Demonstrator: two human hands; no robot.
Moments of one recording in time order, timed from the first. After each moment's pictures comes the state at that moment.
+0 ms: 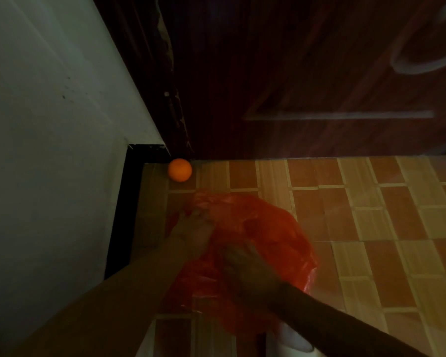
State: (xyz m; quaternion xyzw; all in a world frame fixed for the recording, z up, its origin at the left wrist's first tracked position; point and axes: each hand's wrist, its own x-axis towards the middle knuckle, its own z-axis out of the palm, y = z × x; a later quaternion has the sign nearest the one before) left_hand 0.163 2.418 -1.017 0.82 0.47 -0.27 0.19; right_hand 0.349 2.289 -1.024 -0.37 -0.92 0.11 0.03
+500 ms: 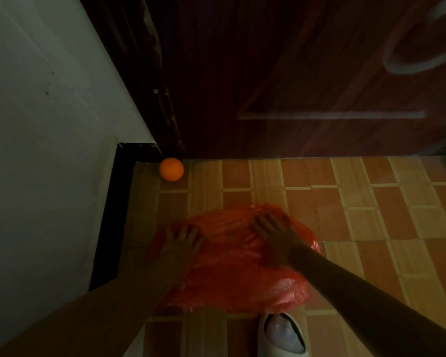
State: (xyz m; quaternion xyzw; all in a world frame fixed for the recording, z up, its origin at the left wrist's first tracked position) left_hand 0.163 2.385 -1.034 0.78 0.40 -0.47 0.14; right_hand 0.470 2.376 -1.086 -0.50 -0.81 0.17 -0.25
